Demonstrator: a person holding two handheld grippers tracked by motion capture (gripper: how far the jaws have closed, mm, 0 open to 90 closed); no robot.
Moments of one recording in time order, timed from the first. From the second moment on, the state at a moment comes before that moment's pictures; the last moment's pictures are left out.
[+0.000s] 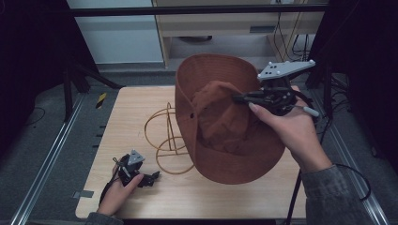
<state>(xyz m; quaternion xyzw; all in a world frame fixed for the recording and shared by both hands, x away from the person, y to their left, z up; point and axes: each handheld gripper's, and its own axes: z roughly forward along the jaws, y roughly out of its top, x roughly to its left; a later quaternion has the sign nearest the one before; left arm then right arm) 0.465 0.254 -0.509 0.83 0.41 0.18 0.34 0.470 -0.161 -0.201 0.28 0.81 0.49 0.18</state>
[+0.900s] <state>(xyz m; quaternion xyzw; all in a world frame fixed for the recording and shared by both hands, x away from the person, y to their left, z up) 0.465 0.254 -0.509 0.83 0.41 0.18 0.34 0.495 -0.101 -0.200 0.27 0.80 0.51 0.16</state>
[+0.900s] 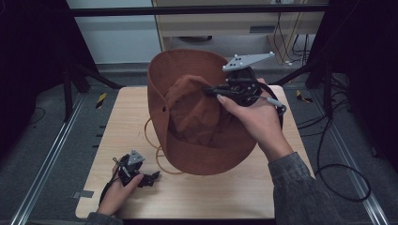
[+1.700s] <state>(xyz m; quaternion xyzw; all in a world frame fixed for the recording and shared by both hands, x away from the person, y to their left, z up) 0.465 0.254 -0.509 0.83 0.41 0.18 0.34 0.517 -0.063 -0.199 0.27 0.81 0.50 0.16</state>
